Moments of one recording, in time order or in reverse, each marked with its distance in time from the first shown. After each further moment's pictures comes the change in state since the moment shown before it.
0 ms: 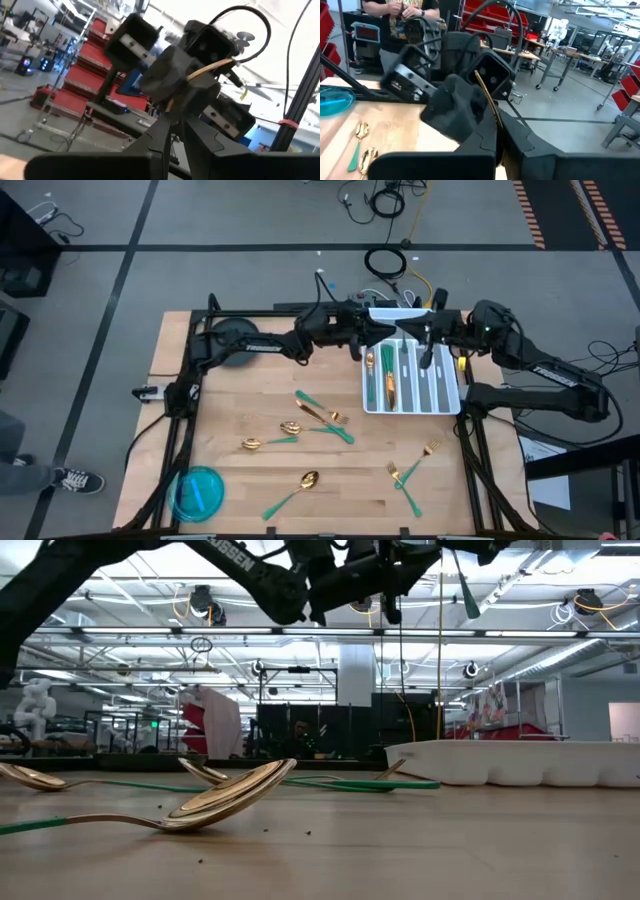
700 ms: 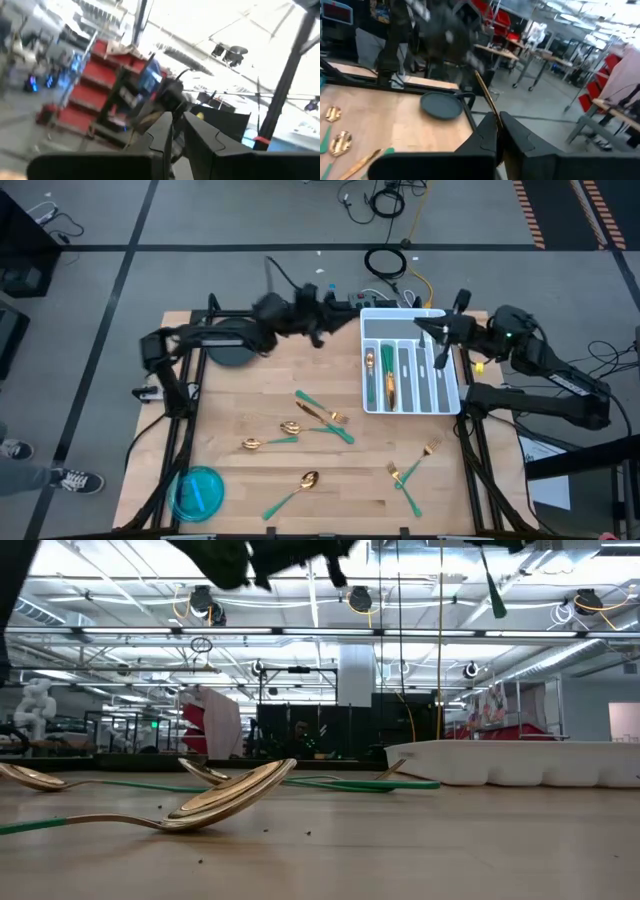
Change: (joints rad) left arm 0.067 -0.351 -0.311 0.018 0.019 -0.029; right arm -0.003 -0.132 0.002 -0.141 0.106 -0.117
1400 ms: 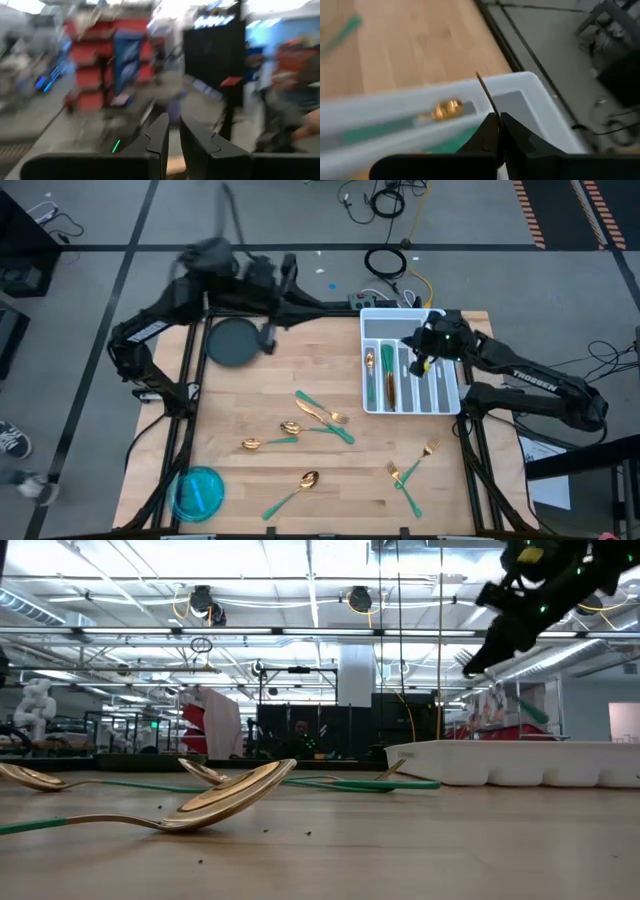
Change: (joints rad) left arm -0.121 -0.189 0.825 -1.411 0.026 0.665; right arm -0.162 0.147 -0.274 -0.116 0.070 -0.007
